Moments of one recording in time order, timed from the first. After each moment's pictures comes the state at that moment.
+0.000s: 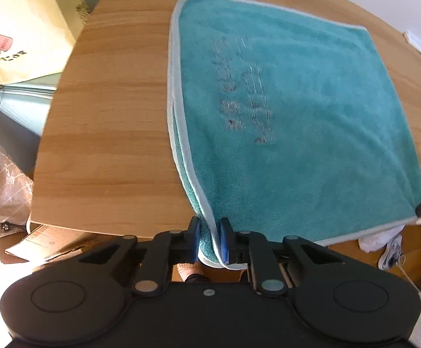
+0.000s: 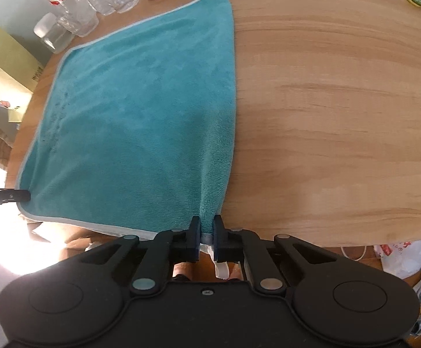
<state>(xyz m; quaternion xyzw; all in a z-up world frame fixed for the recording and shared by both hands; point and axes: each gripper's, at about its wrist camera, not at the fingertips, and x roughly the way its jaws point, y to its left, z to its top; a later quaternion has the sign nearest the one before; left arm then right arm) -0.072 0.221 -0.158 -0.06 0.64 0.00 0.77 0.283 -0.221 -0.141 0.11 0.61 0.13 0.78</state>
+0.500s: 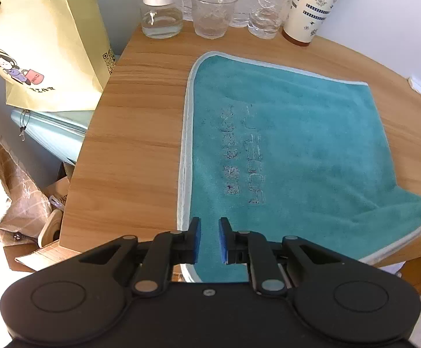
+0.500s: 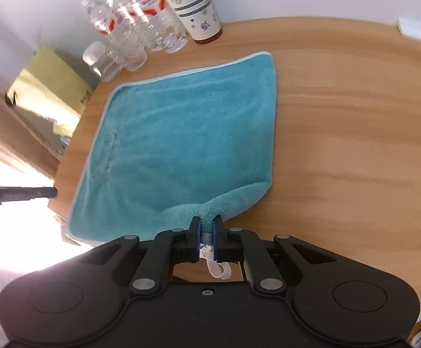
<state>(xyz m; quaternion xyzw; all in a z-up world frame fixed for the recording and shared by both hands) -0.050 0.222 -0.118 -0.07 0.59 0.03 0.80 0.329 -0.234 -0.089 0.09 0.57 0.21 0.79</state>
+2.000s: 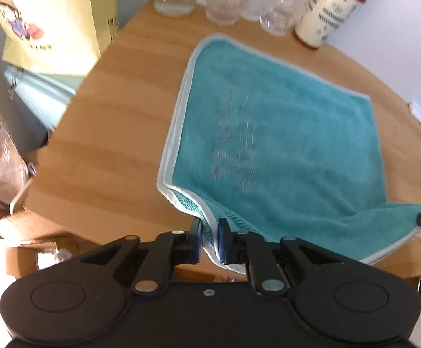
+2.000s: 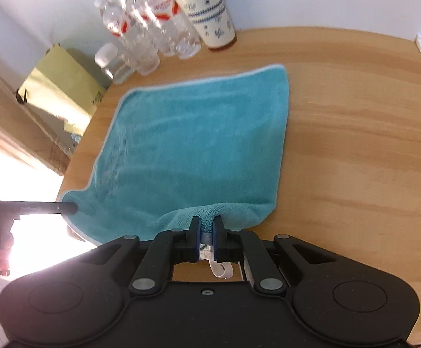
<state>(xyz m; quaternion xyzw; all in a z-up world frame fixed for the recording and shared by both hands) -0.052 0.224 -0.127 -0.16 0.58 0.05 0.80 0.351 -0.238 -0.080 0.11 0.55 0.24 0.79</state>
